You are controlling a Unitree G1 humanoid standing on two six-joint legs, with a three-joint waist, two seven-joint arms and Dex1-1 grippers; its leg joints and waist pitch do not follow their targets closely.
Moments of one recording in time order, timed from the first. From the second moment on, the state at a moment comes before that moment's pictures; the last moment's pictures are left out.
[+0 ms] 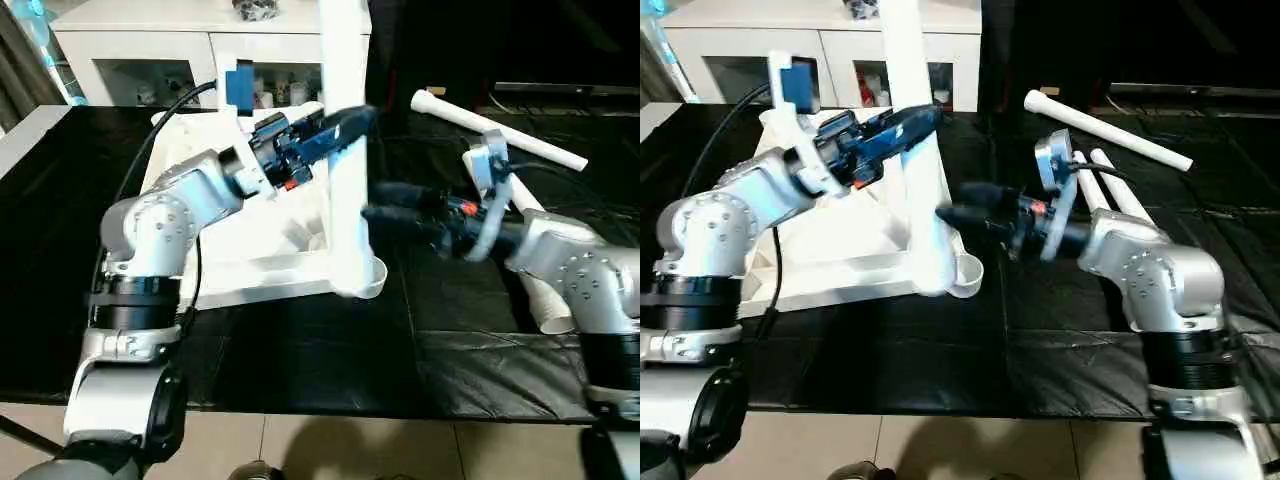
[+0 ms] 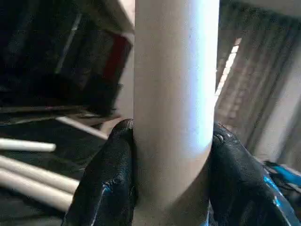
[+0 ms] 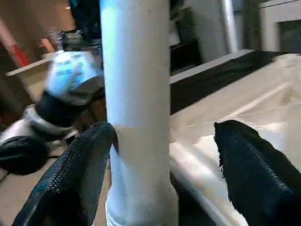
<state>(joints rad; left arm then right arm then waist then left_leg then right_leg) -0.79 0.23 0.13 0.15 -0.83 0.78 -0.95 -0.57 -0.45 -0.03 0.01 0.72 0.84 1.07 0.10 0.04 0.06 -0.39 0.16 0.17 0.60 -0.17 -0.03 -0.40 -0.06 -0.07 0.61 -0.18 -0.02</state>
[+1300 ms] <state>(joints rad) -0.80 0.17 0.13 0.13 -0.87 0.78 -0.88 -0.55 -0.40 0.03 0.00 0.75 0.83 1.06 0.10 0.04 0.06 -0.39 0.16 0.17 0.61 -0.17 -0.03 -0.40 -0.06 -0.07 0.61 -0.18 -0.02</state>
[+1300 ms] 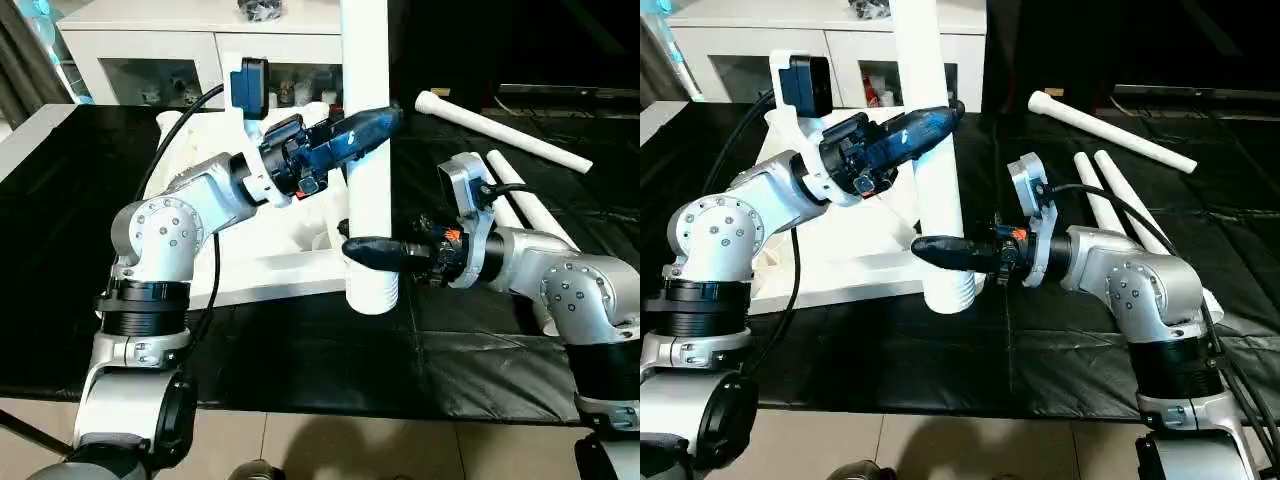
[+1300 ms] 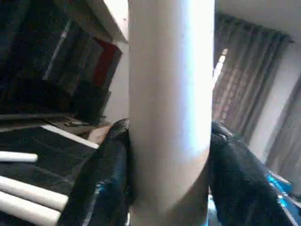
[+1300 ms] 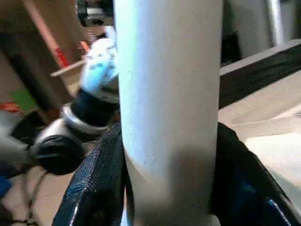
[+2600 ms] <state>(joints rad) -0.78 -0.09 0.01 0.04 -0.34 0.50 -0.08 -0.53 -0.15 0.07 -0.11 0.37 0.62 0.41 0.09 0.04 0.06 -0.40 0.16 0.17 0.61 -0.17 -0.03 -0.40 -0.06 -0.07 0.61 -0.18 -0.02</state>
